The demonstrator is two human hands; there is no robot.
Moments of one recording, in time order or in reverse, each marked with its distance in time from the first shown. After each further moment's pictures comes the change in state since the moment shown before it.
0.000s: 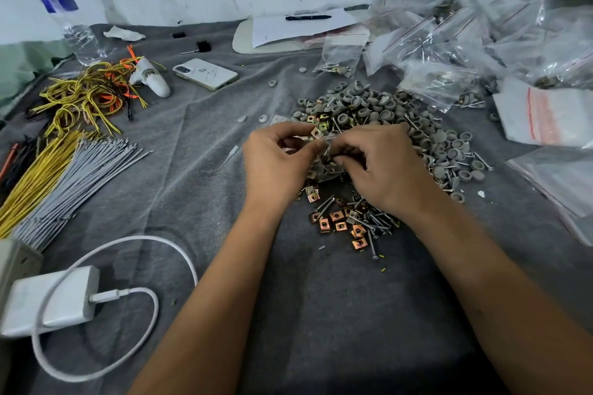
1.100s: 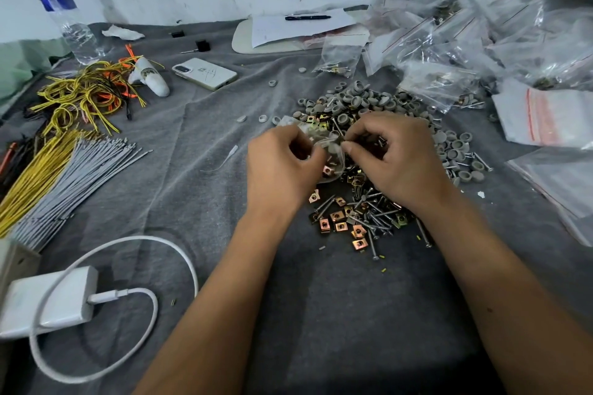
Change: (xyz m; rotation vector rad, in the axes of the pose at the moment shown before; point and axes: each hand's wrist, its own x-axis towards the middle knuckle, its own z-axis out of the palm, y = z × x) left_hand -0.008 0.005 0.001 0.458 0.062 0.213; right_hand 0.000 0.011 -0.008 0.106 0.122 0.023
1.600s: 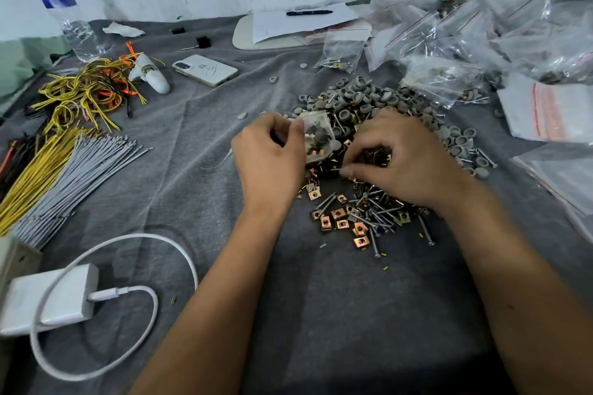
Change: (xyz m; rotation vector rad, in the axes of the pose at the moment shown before) left_hand 0.005 0.000 -0.002 -0.170 0.183 -0.115; right_hand 0.001 0.004 -0.013 -0.040 -0.282 -0.044
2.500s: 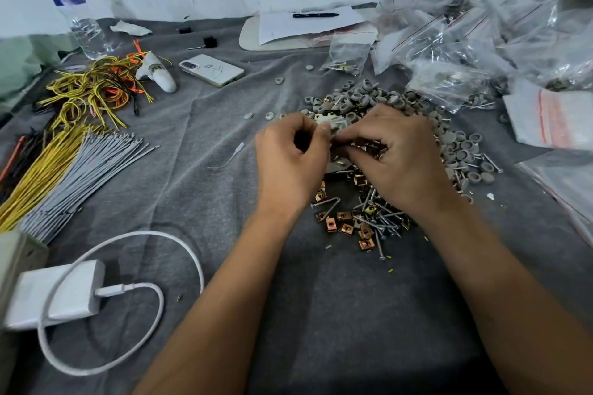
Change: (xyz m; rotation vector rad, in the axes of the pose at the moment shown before) left_hand -0.003 0.002 0.006 -0.155 -0.124 0.145; right_hand 0.005 -0.020 0.016 0.056 0.342 -0.099
